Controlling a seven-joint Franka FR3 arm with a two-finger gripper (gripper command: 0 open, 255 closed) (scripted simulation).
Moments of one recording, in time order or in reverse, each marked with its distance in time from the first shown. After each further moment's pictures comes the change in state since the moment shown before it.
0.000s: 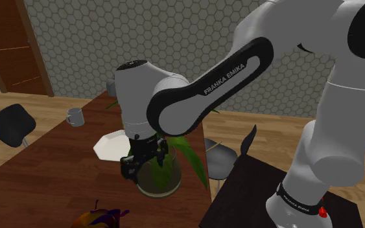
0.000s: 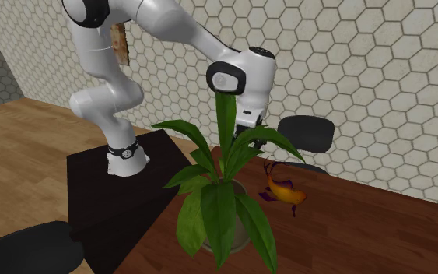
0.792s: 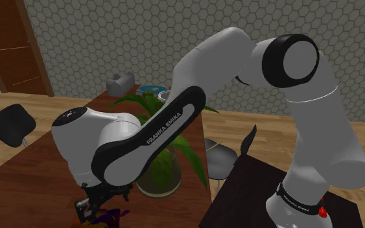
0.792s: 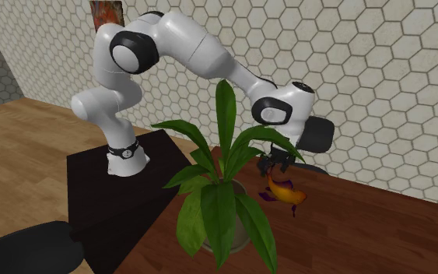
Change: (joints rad) arm 0.213 0.503 -0.060 0.430 -0.245 -0.032 0.245
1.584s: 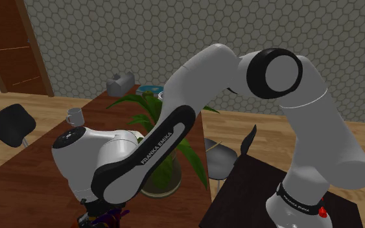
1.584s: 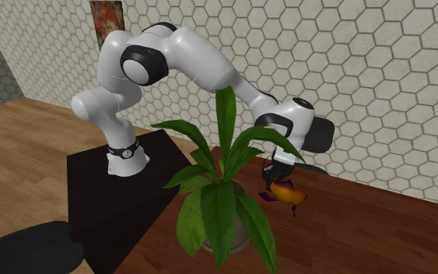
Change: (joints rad) arm 0.038 0.109 -0.033 0.045 -0.043 0.056 0.028
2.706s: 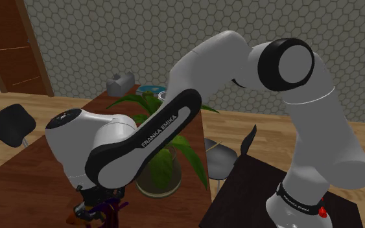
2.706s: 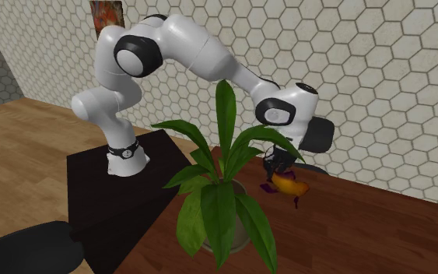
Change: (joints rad) arm -0.020 -0.076 0.027 0.003 0.035 -0.076 -0.020
